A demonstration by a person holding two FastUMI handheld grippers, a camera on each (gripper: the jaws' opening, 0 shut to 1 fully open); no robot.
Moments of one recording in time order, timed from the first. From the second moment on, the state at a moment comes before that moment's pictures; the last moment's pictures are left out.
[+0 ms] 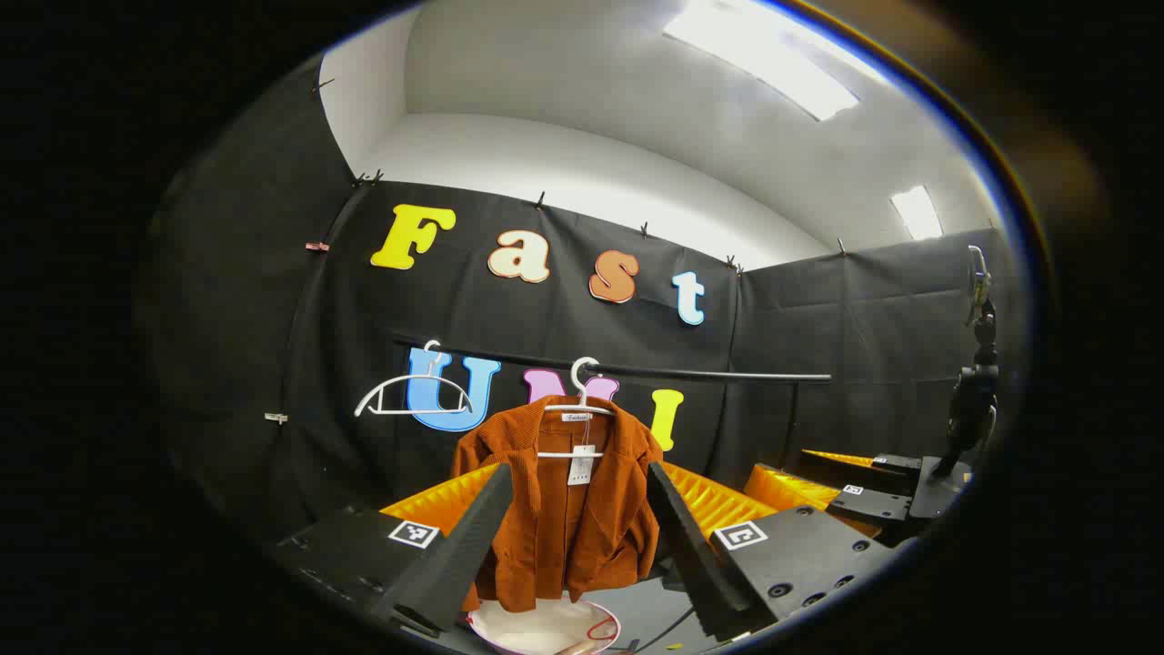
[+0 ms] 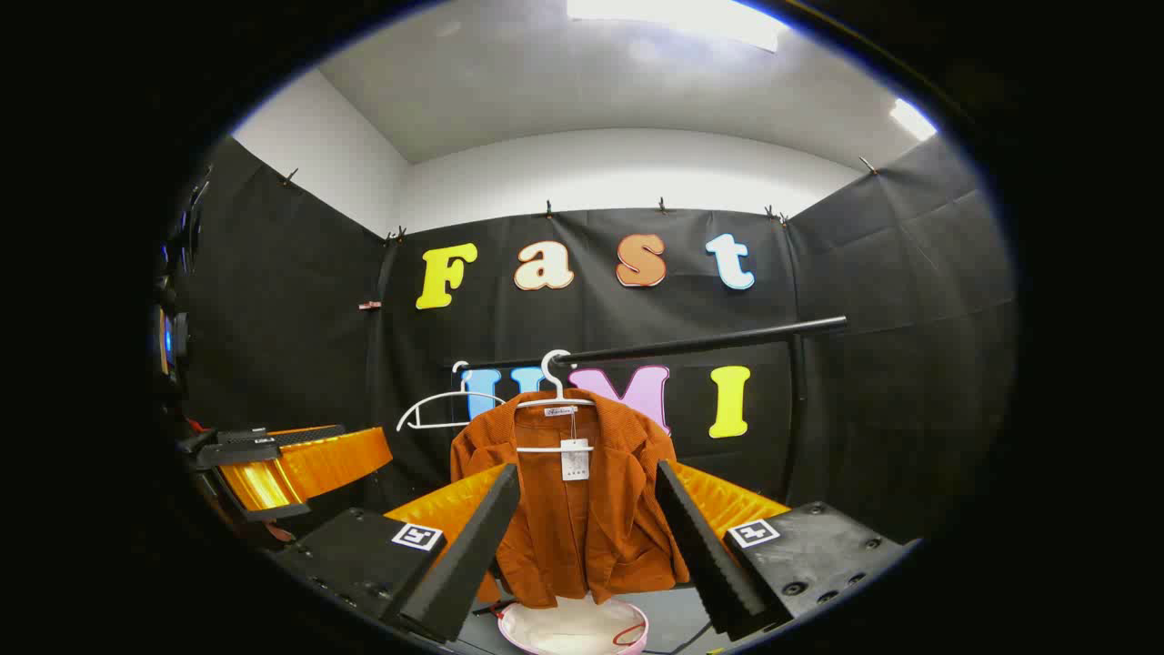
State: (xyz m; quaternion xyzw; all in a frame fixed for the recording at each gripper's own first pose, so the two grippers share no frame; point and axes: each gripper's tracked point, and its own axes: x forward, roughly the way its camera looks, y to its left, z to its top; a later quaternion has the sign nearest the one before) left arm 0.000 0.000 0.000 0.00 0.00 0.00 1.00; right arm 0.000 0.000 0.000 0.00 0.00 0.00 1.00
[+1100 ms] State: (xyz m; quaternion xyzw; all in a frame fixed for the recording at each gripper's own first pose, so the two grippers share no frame) left arm -0.015 0.009 0.003 0.00 -0.01 -0.01 1.00; right arm -0.013 0.011 0.015 0.00 -0.01 -0.01 1.00
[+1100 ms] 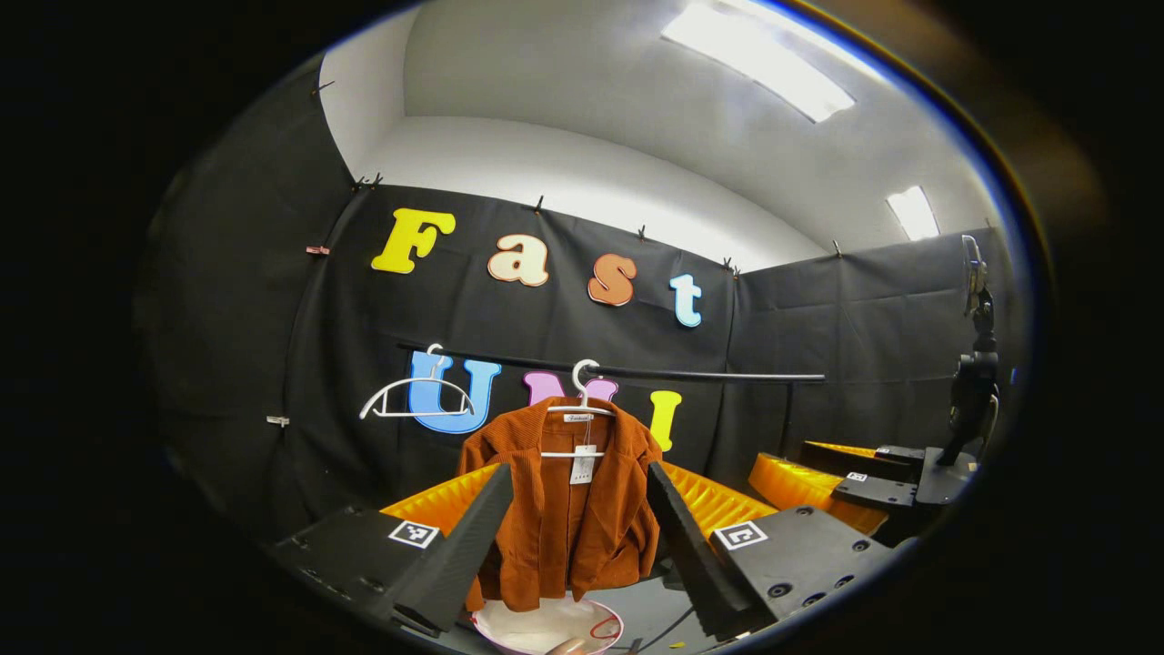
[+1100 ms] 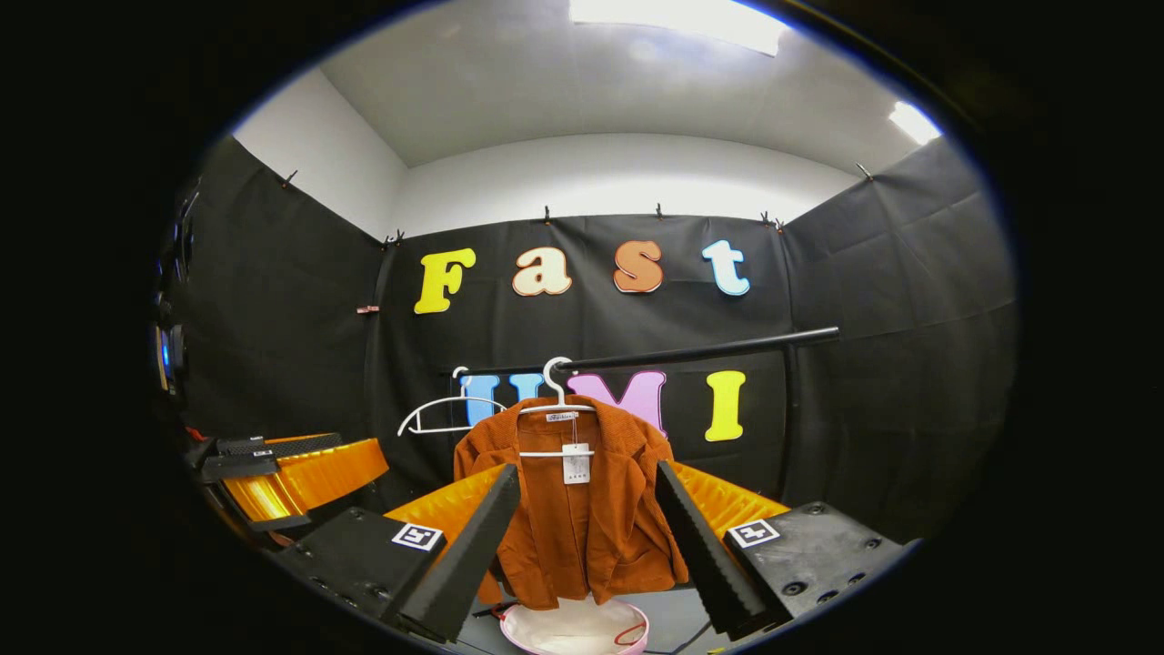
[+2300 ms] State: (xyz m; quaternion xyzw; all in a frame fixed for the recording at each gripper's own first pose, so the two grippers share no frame) left arm 0.045 0.076 -0.042 -0.01 0.04 0.00 1.00; right arm 0.048 0.009 -0.036 0.00 0.03 -0.07 1.00
